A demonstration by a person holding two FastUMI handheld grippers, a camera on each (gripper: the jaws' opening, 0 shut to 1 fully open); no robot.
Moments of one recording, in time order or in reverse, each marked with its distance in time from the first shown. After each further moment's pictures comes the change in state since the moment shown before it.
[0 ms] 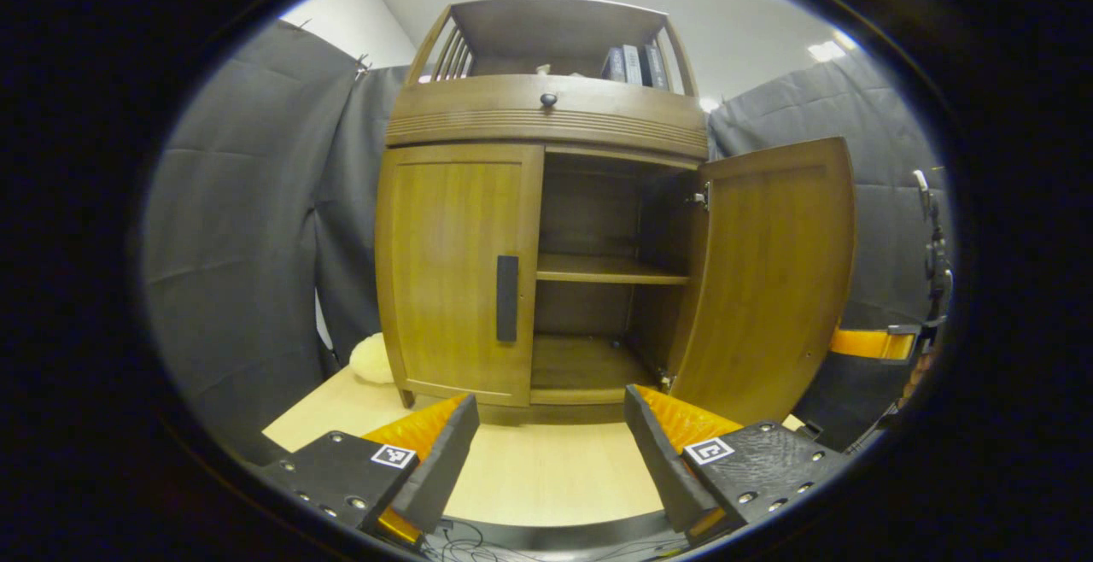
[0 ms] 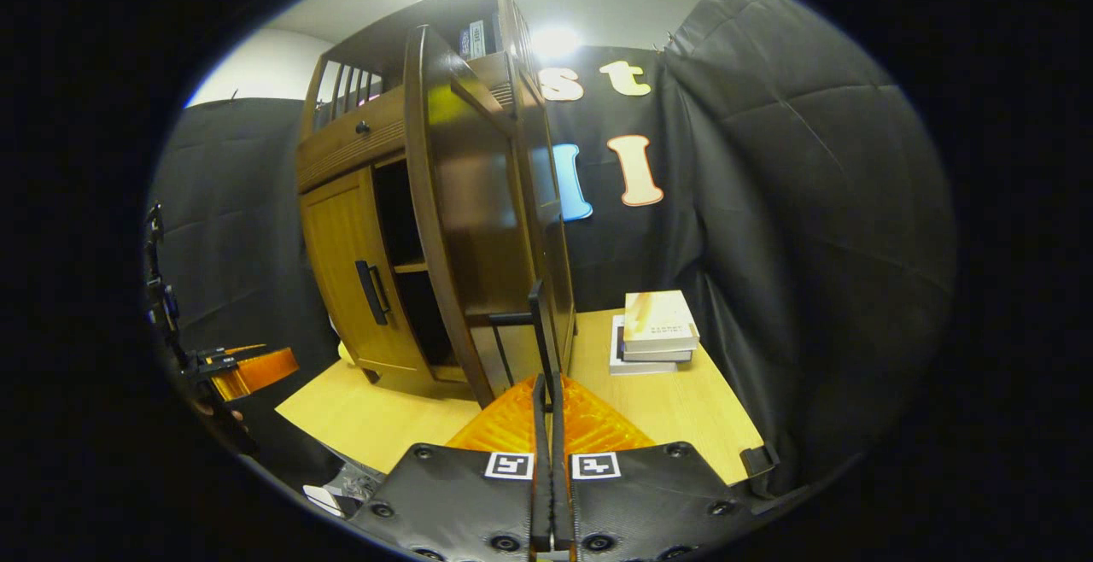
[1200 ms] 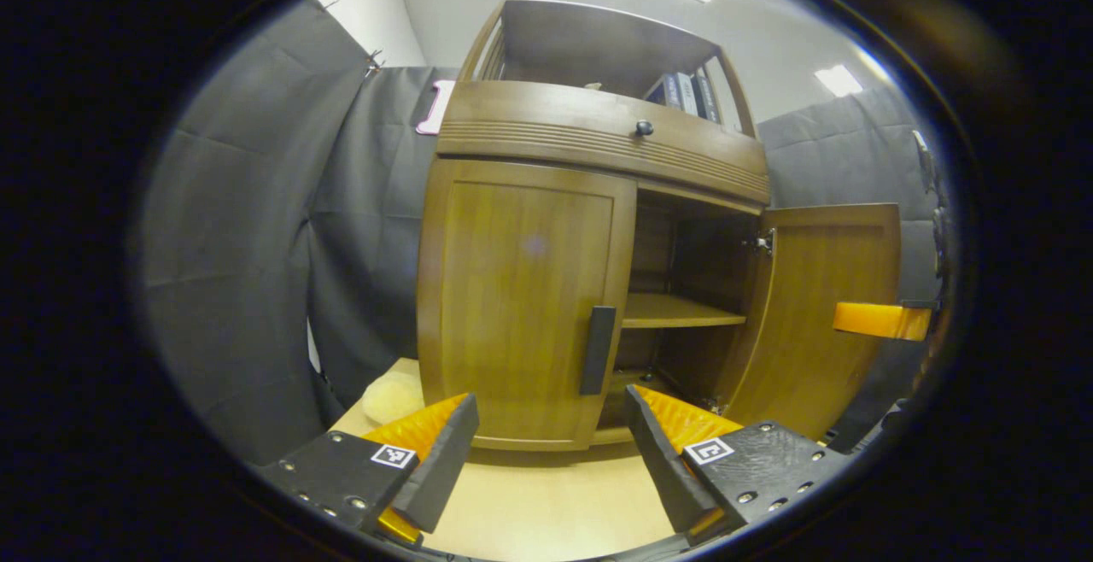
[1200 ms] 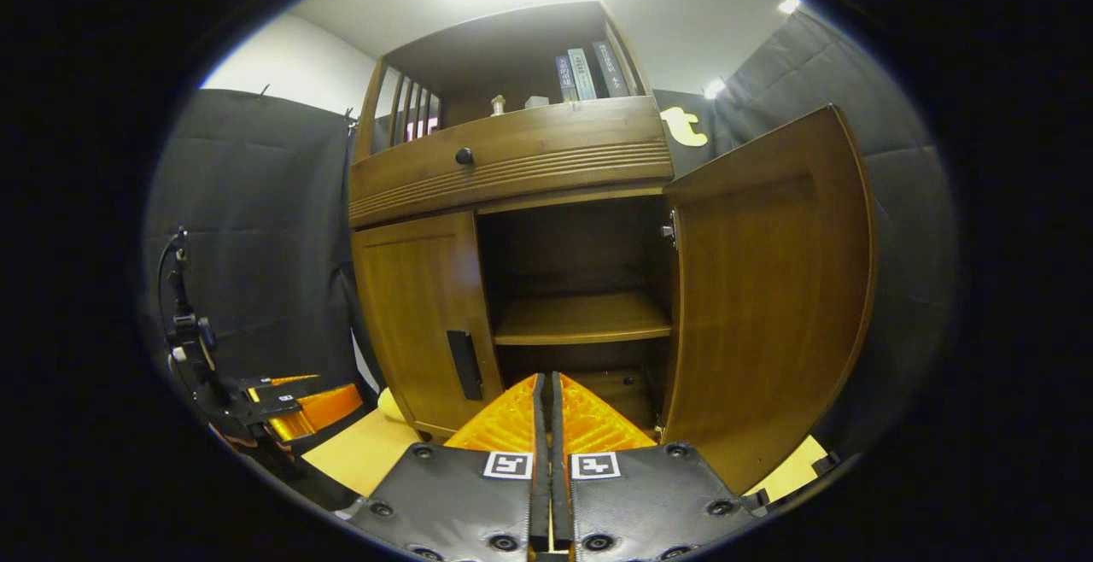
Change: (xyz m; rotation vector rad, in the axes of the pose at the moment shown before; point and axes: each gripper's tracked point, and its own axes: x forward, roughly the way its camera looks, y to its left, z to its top) left arm 0.052 0.145 0.044 -0.027 -0.087 -0.069; right arm 0.067 0.195 0.088 -0.027 -0.198 0.045
